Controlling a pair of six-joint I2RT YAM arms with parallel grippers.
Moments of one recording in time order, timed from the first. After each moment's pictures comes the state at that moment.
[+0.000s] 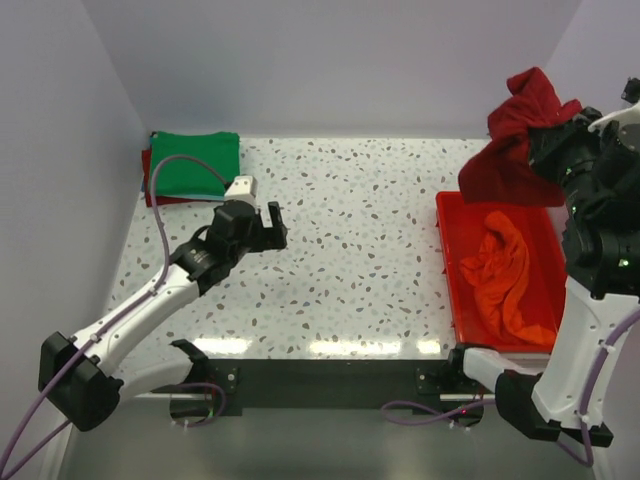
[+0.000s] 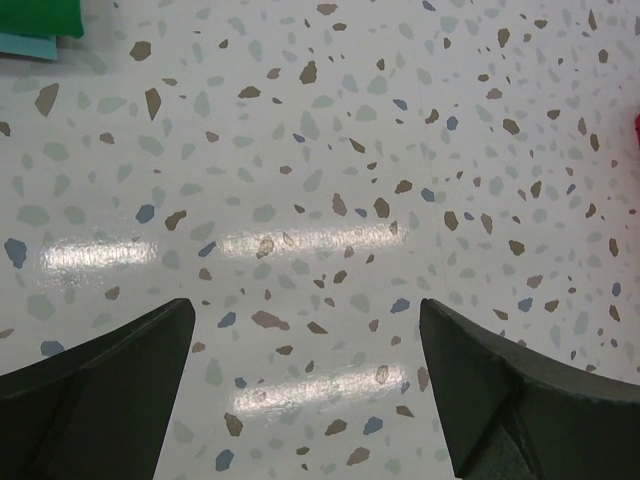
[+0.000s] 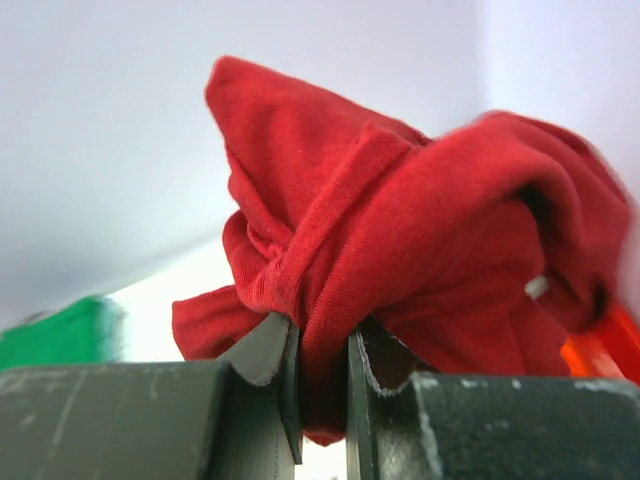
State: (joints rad) left arm -0.60 1.09 0.86 -0.36 -0.29 -0.51; right arm -0.12 1.13 1.96 -1.00 0.16 0.35
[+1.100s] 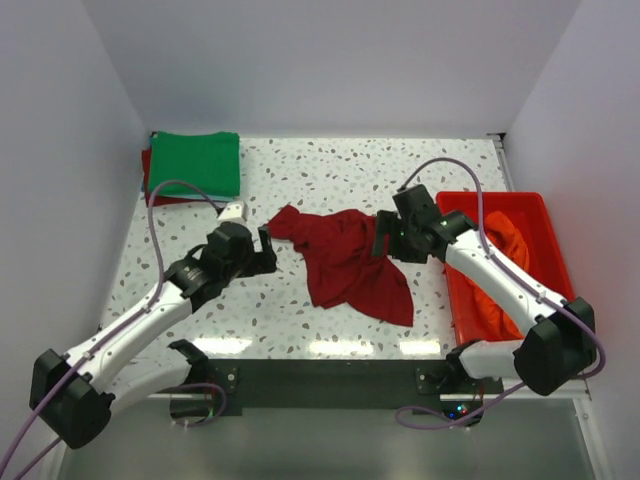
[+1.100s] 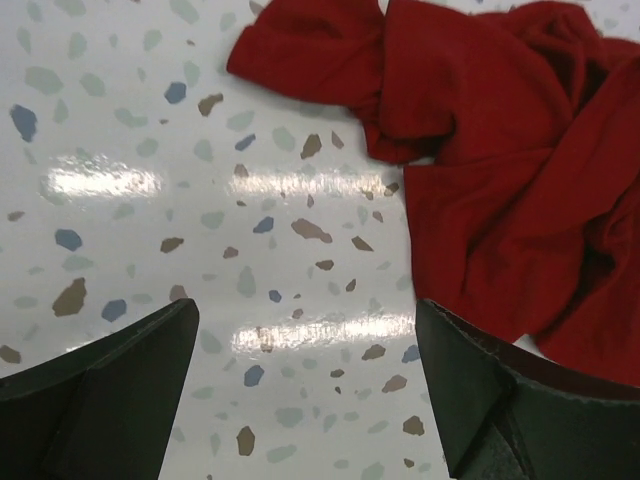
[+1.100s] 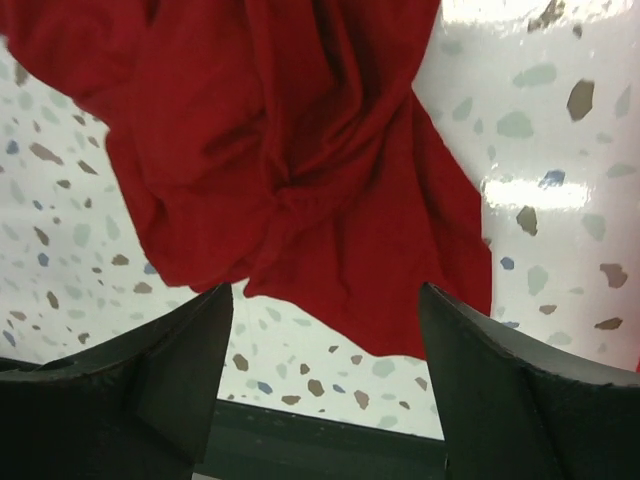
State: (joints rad) left arm -0.60 0.95 0.73 -0.50 -0.29 -0.59; right arm 0.50 1.31 1.11 -0.80 0.07 0.60
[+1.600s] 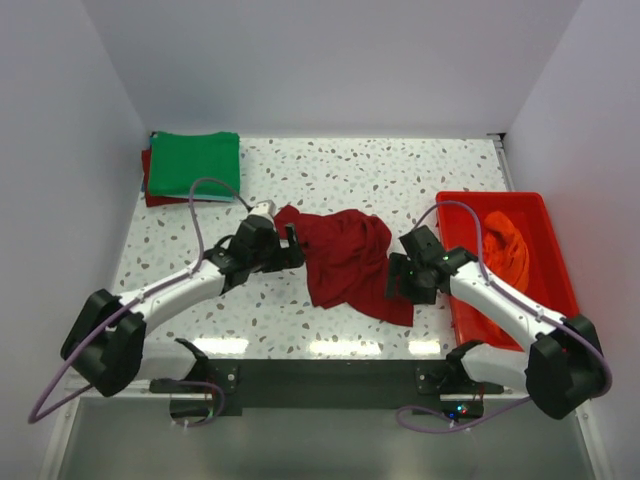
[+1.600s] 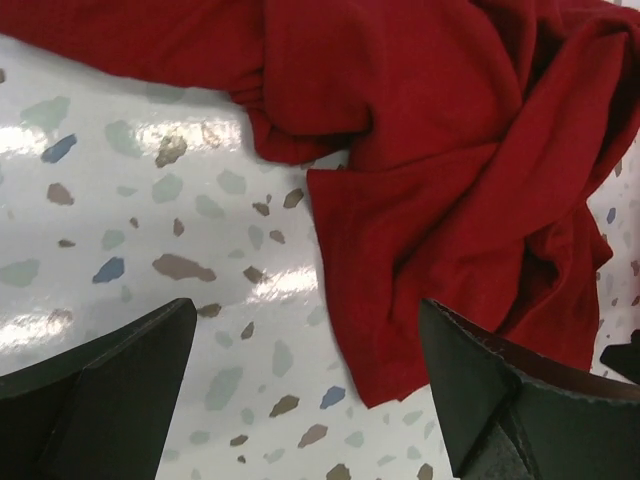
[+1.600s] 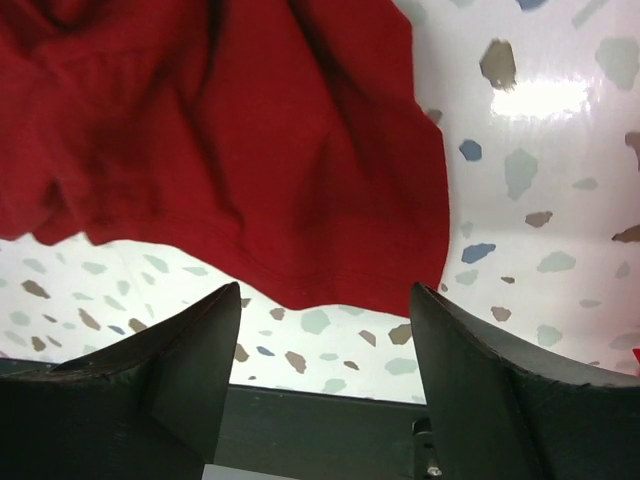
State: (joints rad) left arm -0.60 1.26 0.68 -0.16 -0.07 -0.69; right arm 0.50 1.18 0.74 -0.75 0.02 0.67
